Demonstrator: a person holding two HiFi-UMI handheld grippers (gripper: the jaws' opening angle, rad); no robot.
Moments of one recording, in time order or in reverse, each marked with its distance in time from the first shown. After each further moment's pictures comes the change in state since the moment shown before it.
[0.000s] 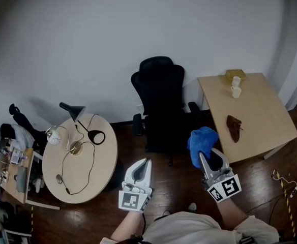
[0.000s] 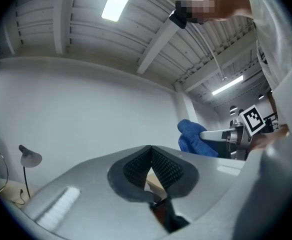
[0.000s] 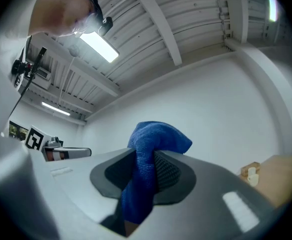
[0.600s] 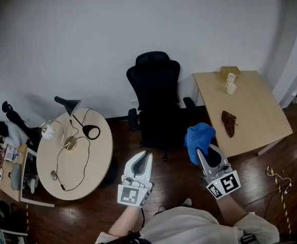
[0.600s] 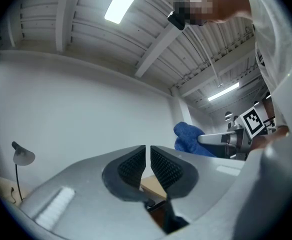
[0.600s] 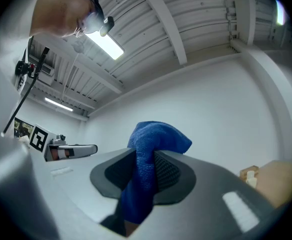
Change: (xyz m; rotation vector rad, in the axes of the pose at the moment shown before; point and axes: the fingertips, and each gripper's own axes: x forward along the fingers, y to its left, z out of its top) left arm -0.005 0.004 0.016 -0.031 -0.031 -0.054; right arm 0.010 0.027 0.011 -0.029 0.040 0.023
